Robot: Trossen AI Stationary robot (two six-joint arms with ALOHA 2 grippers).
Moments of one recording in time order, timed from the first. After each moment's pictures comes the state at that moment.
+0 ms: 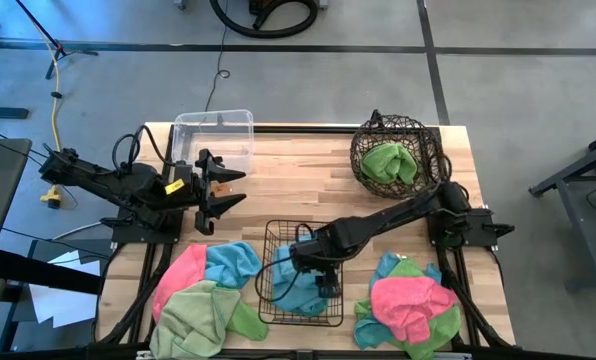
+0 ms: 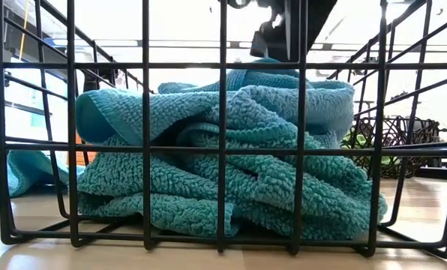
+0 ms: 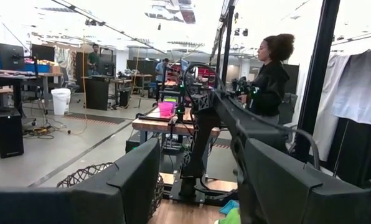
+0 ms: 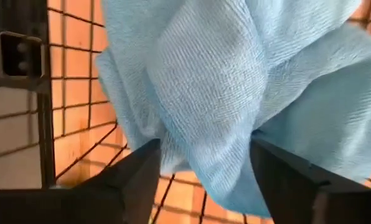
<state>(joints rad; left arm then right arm) -0.34 0.83 0.81 0.24 -0.46 0.01 0.31 2.02 1.77 -1.07 -0.16 0.25</state>
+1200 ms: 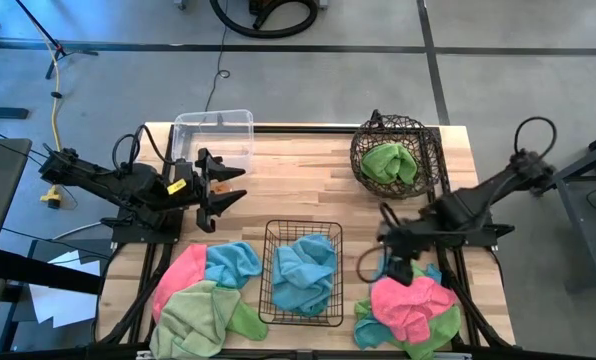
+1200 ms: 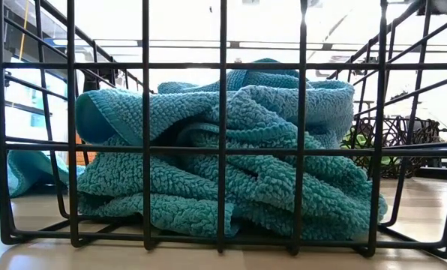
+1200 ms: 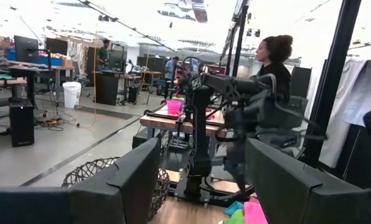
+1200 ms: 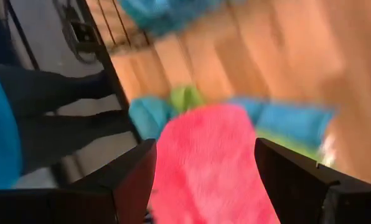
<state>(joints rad) -0.34 0.83 0.81 0.23 -0.51 -0.02 0.51 1.22 1.17 -1.04 -0.13 1.01</state>
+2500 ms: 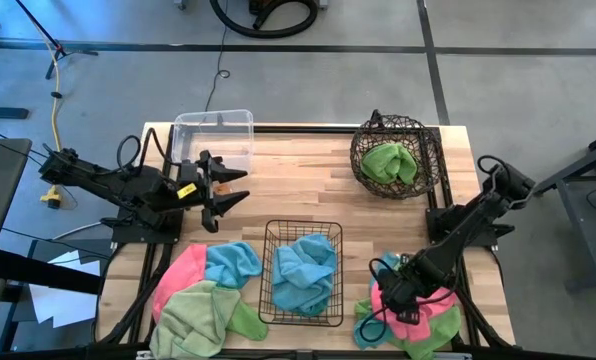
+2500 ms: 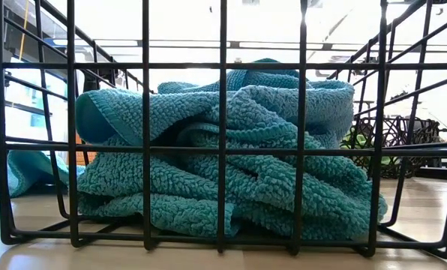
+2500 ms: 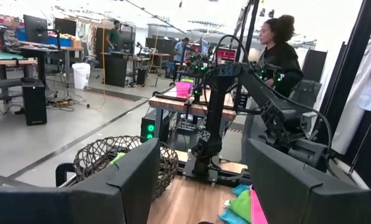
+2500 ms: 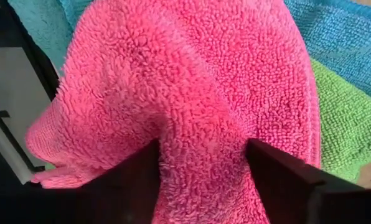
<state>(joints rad) -0.33 0.83 0.81 0.13 -0.55 -0.08 0.77 1.53 1.00 -0.90 -0.21 0.99</state>
